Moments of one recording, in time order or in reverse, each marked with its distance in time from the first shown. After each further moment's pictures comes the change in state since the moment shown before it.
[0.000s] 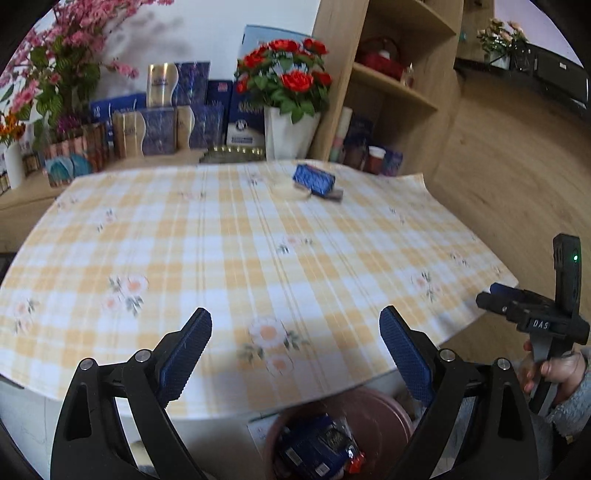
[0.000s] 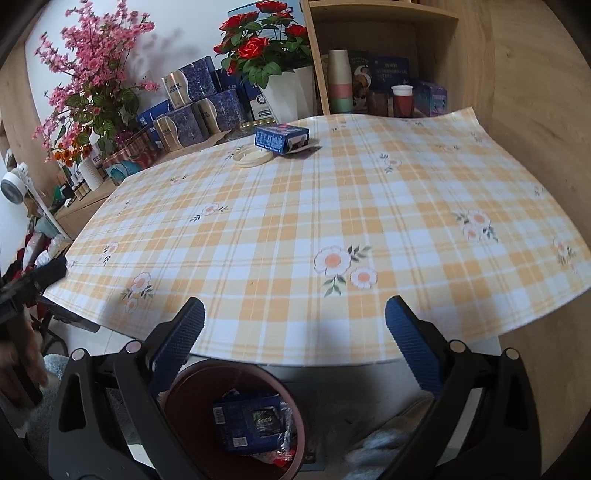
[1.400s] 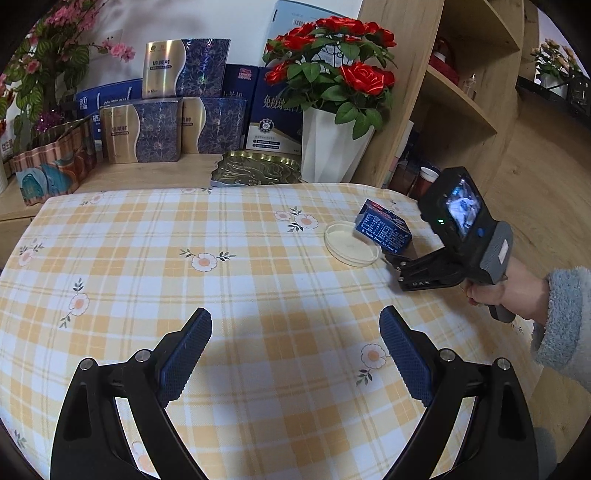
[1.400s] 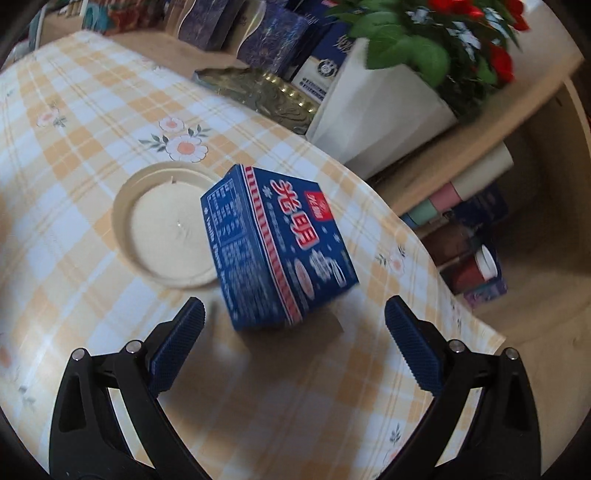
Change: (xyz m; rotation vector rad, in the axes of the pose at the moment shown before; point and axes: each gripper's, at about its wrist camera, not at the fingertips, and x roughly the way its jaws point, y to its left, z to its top) left arm 0.154 0.092 0.122 -0.056 0.049 0.012; right arm 0.320 0.073 0.222 -0.754 0.158 -0.342
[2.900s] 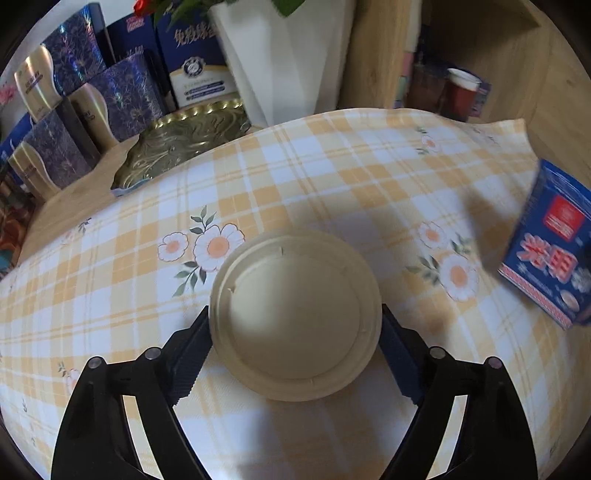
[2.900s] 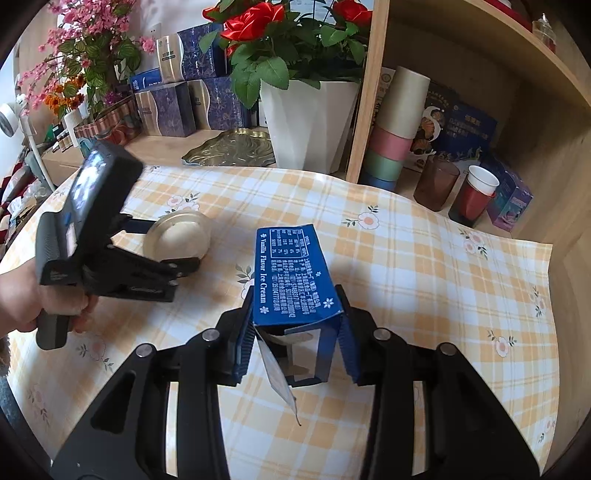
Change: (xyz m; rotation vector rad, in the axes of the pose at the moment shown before) left arm 0.223 -0.096 0.071 0.226 0.288 0.144; right arm -0.070 -0.113 -0.080 0.432 -0.143 0.321
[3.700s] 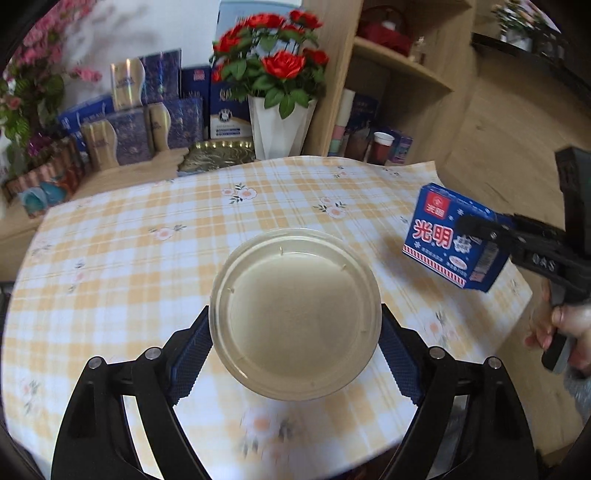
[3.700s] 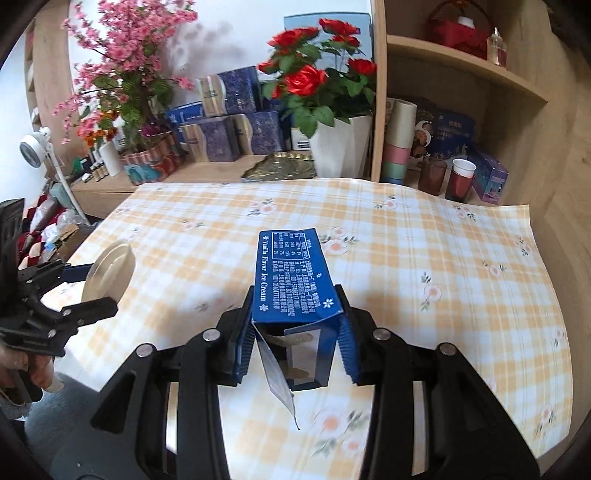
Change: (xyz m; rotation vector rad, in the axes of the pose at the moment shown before) left arm -0.270 -0.008 -0.191 -0.104 -0.210 -0.118; right arm -0.167 0.085 -0.076 0.096 -0.095 0.074
